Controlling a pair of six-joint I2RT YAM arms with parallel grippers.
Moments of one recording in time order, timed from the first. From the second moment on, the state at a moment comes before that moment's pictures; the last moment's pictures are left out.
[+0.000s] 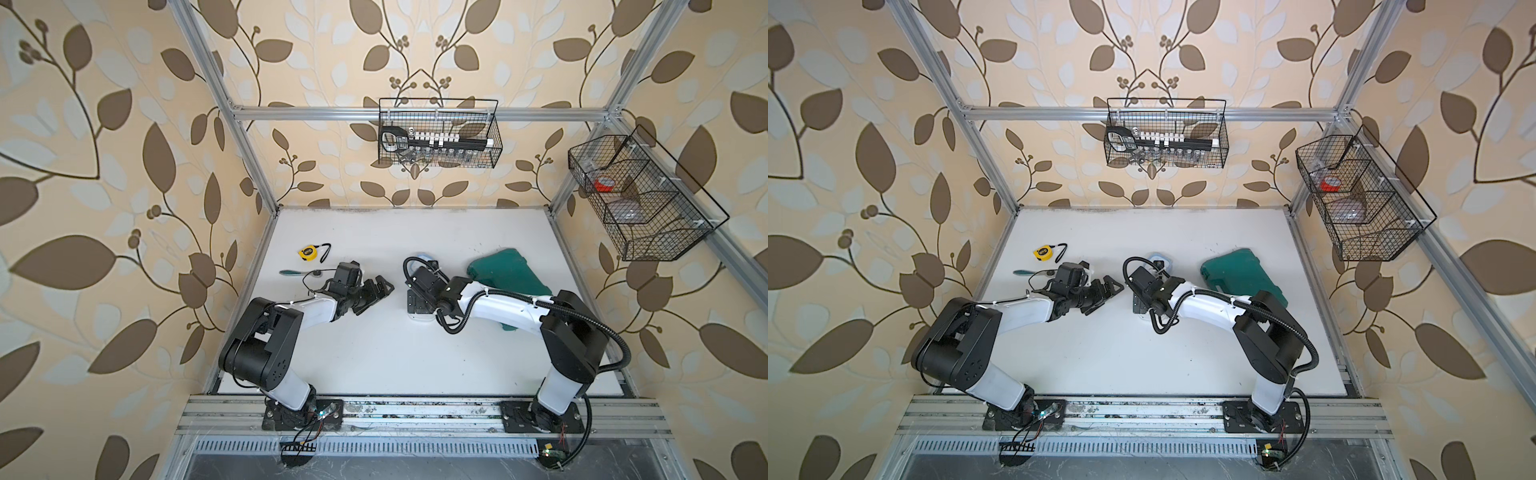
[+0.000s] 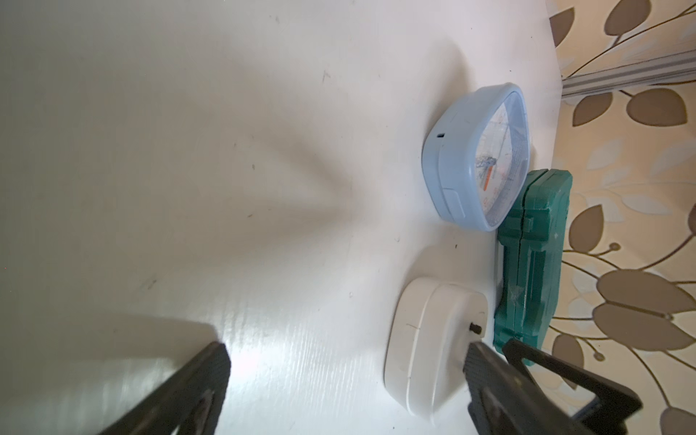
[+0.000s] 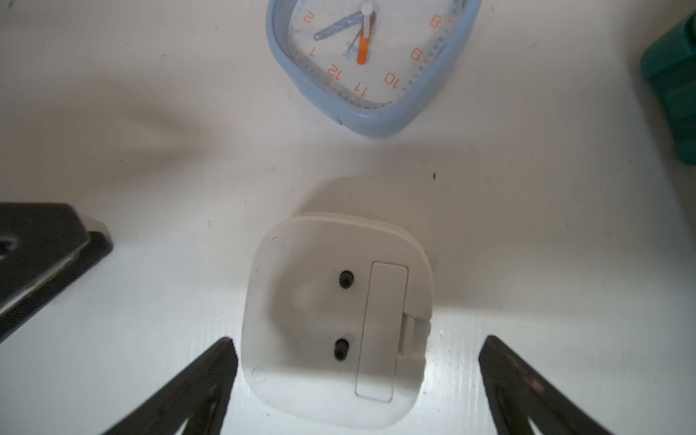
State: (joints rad) left arm -0.31 1.57 0.66 0.11 0.42 -0.85; right arm 0.85 1.78 1.20 -0.59 0.35 0.84
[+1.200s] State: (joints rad) left arm -0.31 1.57 0.66 0.11 0.42 -0.87; right arm 0.86 1.89 1.26 -0.62 0.34 0.87
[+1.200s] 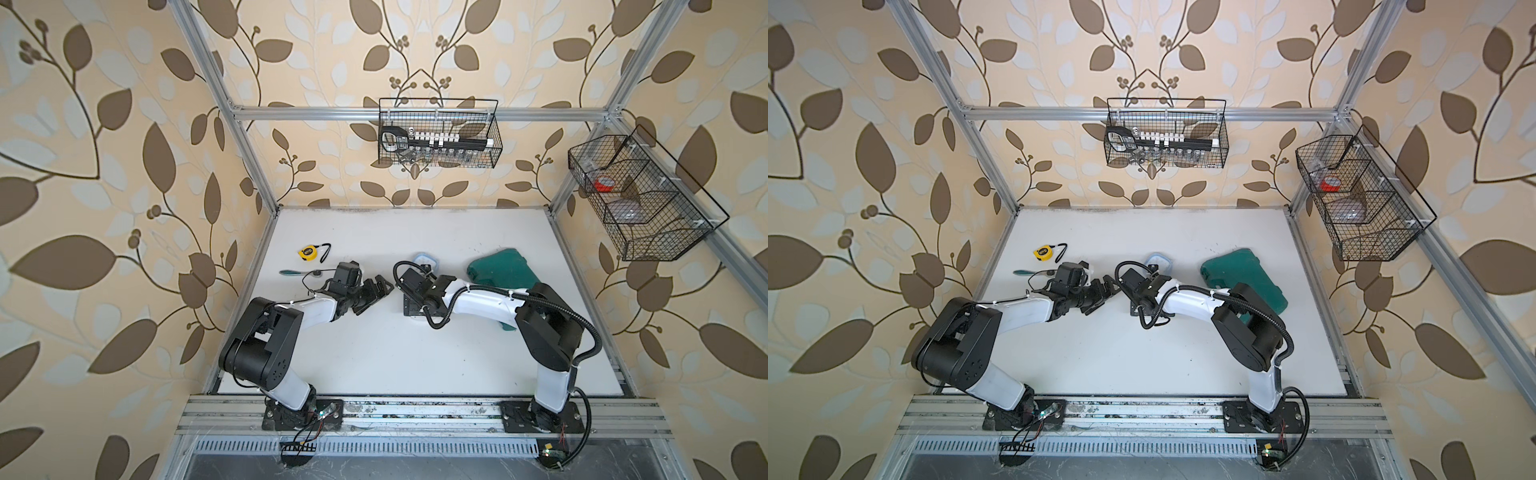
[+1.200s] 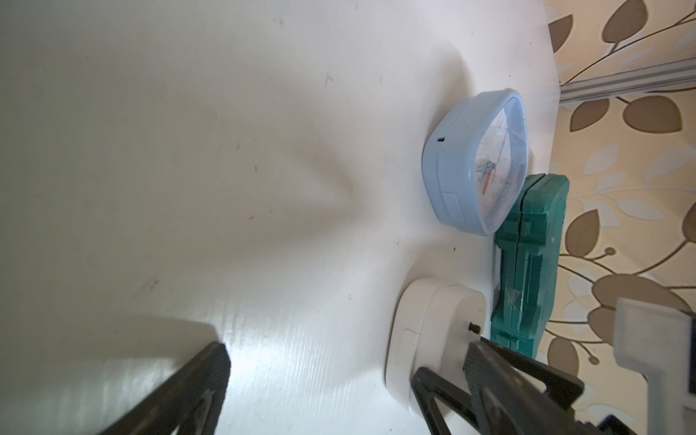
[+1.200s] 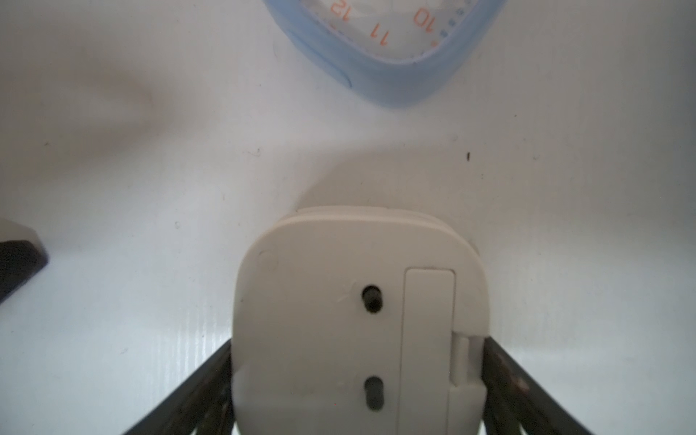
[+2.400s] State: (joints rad) left arm -0.44 1.45 0.59 0.34 0.55 -0.85; right arm 0.83 1.51 0.76 0.10 0.17 0.51
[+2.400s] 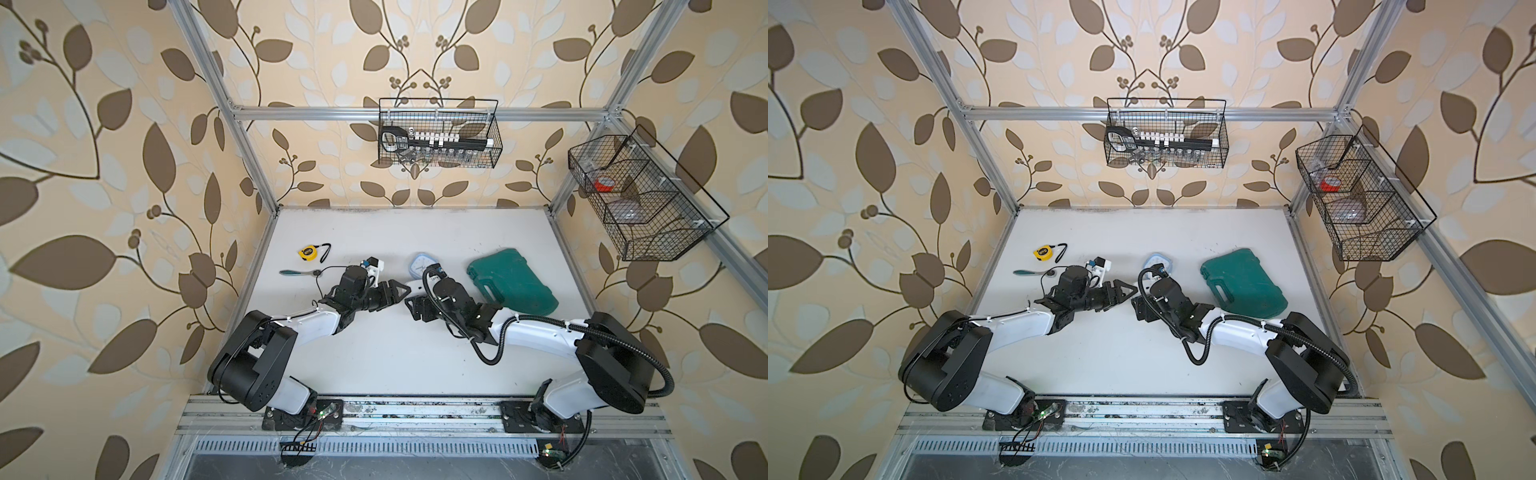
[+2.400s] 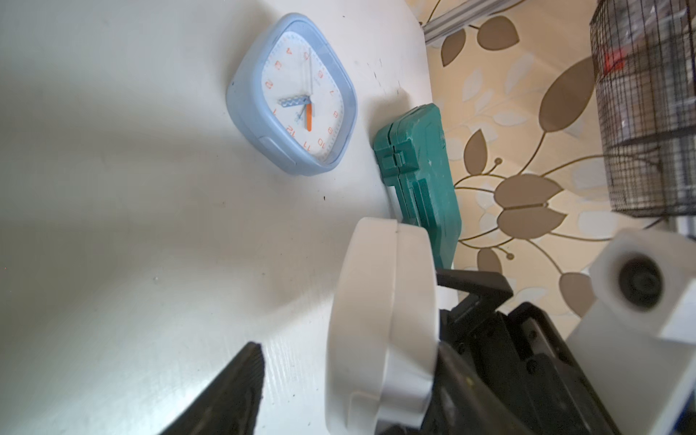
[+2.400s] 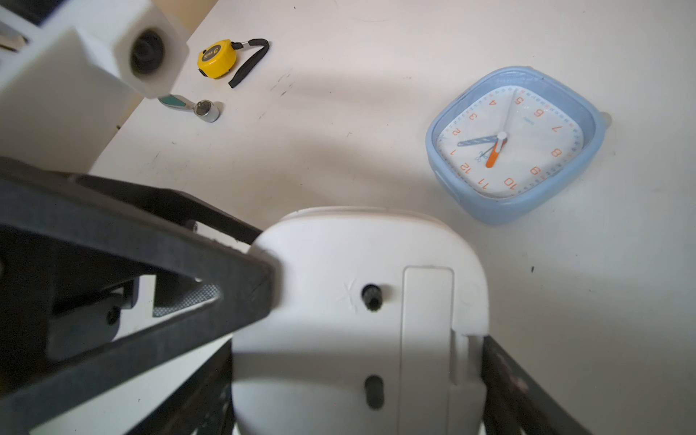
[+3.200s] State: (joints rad) left arm -0.44 1.53 0.60 0.42 0.68 -0.83; right arm 0.79 1.51 0.74 0.12 0.12 0.51
